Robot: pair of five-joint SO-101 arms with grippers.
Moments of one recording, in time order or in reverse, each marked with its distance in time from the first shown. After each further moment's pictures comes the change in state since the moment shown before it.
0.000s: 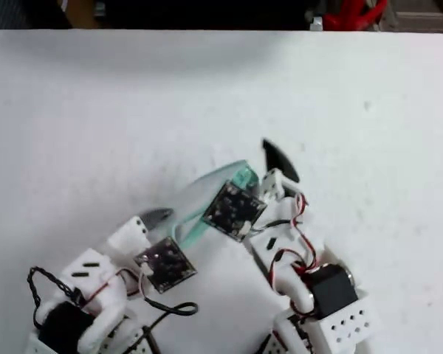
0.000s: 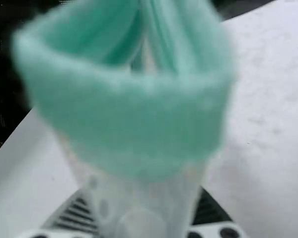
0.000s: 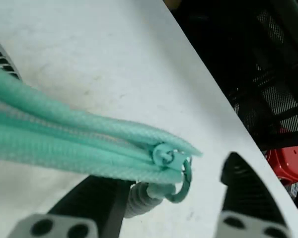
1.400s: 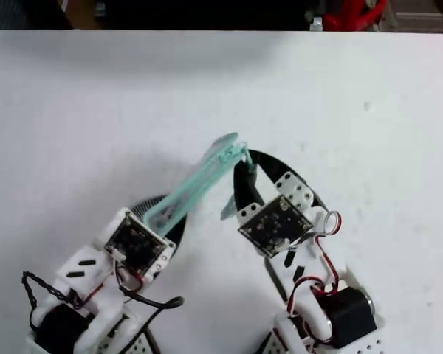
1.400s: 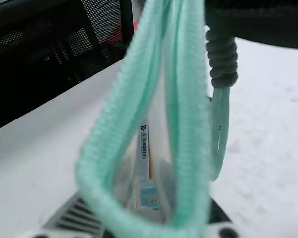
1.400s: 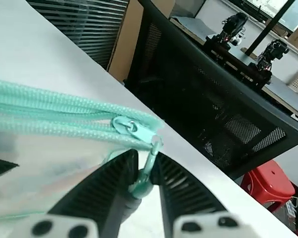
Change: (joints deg) left arm 0.4 0.6 -3.0 -8.6 19.4; right arm 2.7 -9.2 -2.8 -4.9 -12.0
